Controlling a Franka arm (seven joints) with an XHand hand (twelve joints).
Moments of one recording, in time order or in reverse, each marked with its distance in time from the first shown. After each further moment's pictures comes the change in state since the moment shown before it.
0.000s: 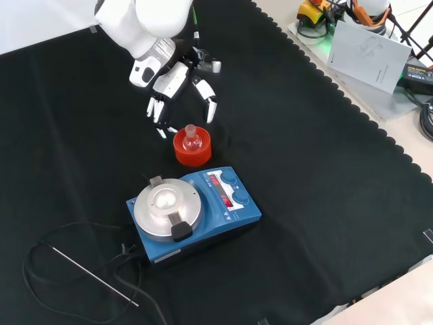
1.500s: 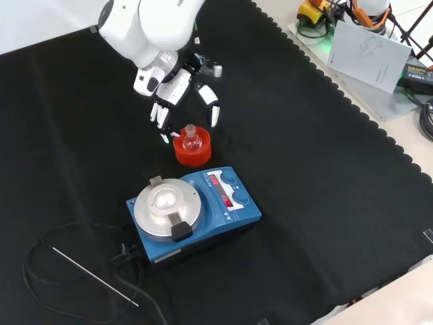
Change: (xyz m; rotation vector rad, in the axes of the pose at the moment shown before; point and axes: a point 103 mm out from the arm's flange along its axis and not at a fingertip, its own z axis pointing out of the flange) arm -0.017 0.000 0.019 0.053 -0.067 0.019
